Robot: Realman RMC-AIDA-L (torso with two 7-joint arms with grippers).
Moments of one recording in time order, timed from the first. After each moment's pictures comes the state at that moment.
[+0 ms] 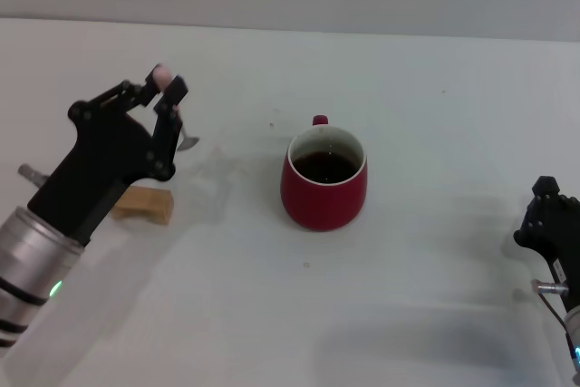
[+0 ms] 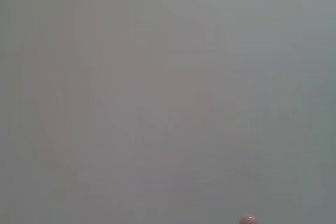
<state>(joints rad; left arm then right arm) -0.34 -2.05 -0.80 -0.24 2.72 1.55 -0.15 0.24 2.08 0.14 0.56 -1.47 -1.27 -0.17</state>
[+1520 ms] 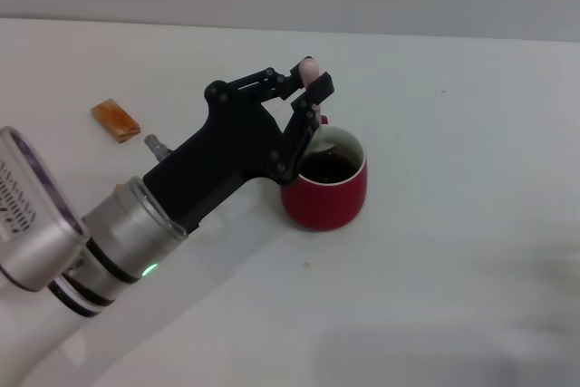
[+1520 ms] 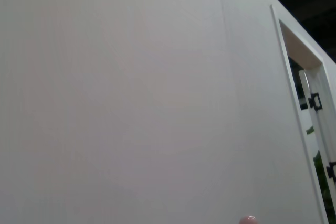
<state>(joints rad) -0.46 -2.07 -0.73 -0.35 2.85 1.50 -0.27 0.12 2.08 0.17 0.50 -1.43 -1.47 -0.17</state>
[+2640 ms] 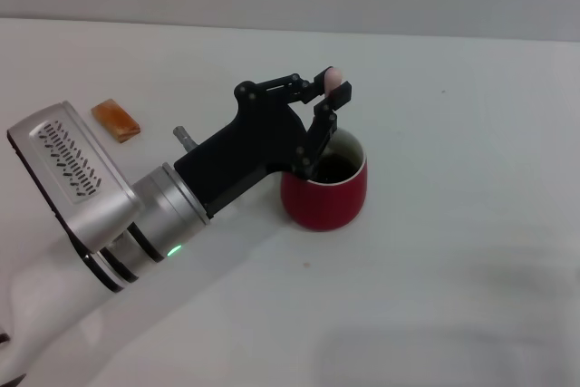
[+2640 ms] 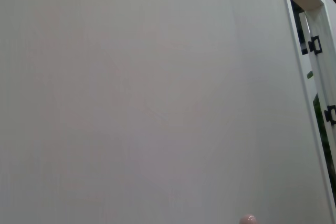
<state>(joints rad) -0.52 -2.07 -0.72 -0.35 2.85 1.33 -0.26 0.10 2.08 0.04 0.52 -1.43 -1.68 -0.17</state>
